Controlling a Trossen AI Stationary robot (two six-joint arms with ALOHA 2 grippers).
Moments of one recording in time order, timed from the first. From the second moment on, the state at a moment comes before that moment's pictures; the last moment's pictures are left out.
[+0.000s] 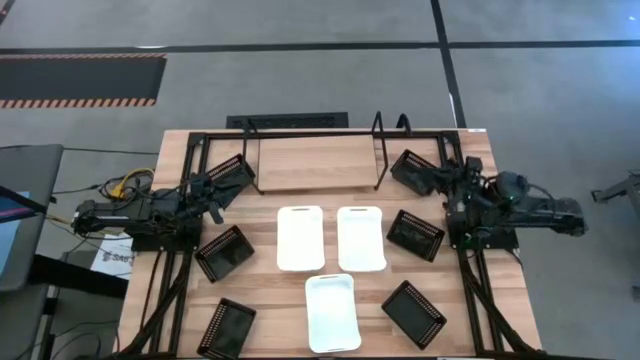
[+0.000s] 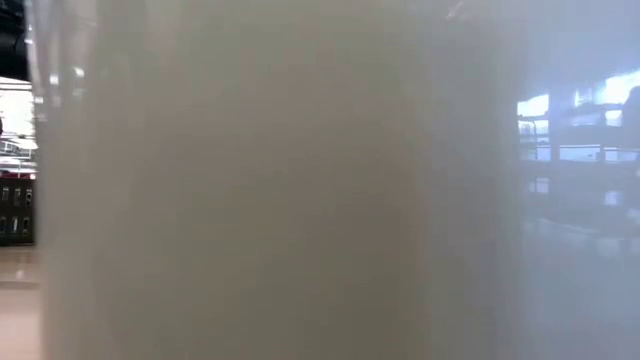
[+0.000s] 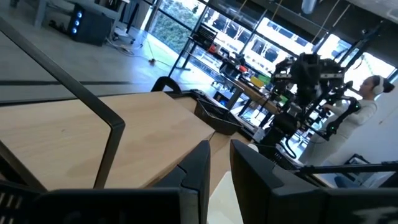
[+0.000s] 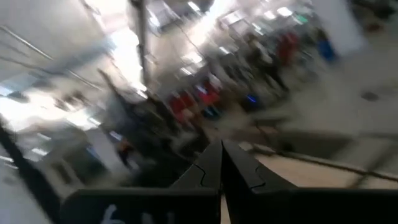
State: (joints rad) left arm -0.04 0.00 0.12 -0.14 -0.49 -0.55; right arm -0.06 0.14 0.34 -0.02 0.39 0.47
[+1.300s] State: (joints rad) left arm -0.04 0.00 0.12 -0.14 -0.48 -0.54; right arm -0.89 1.23 1.09 -1.18 0.13 0.18
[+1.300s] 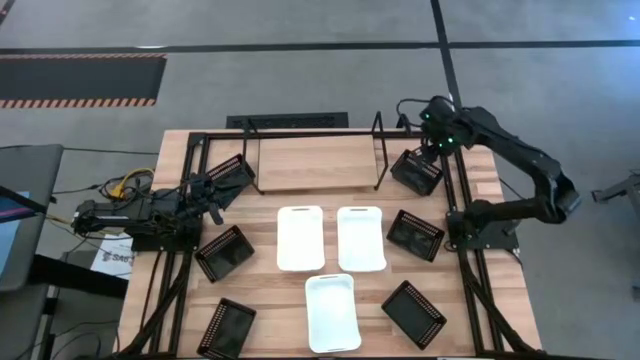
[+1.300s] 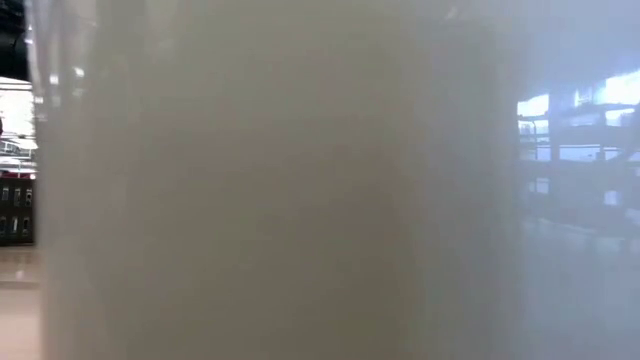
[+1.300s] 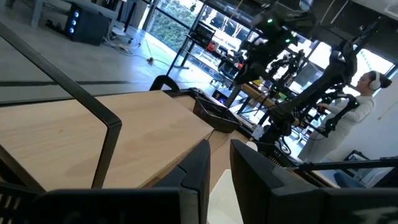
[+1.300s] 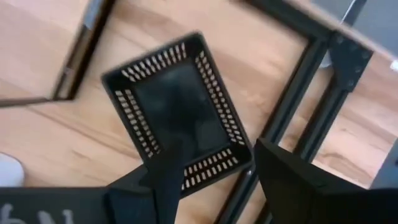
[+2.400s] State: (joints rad) left arm -0.04 0.00 0.12 -0.14 -0.48 -0.56; right arm -1.01 1.60 1.01 -0.97 0.13 -0.05
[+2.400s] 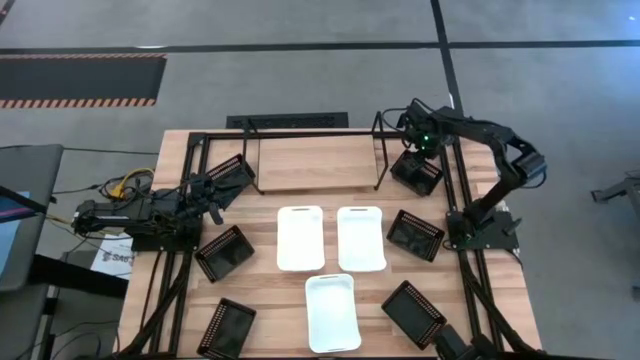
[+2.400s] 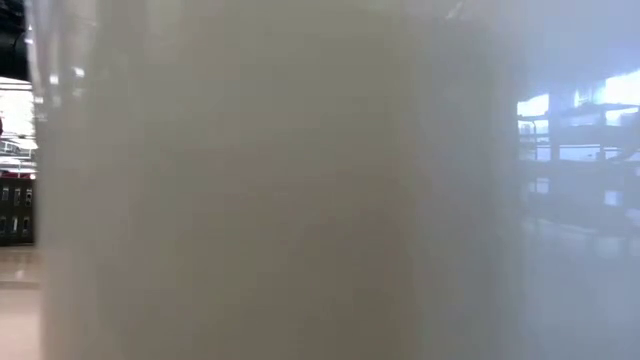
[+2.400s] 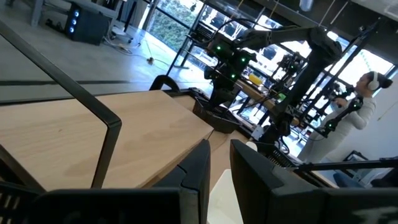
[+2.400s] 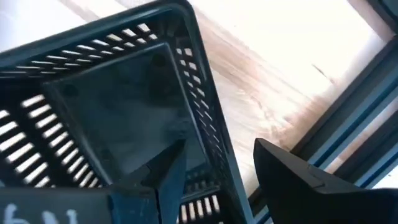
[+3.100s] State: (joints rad) left arm -0.04 0.00 0.12 -0.15 -0.48 -0.58; right arm -1.00 1.69 1.01 -1.00 0.13 -0.04
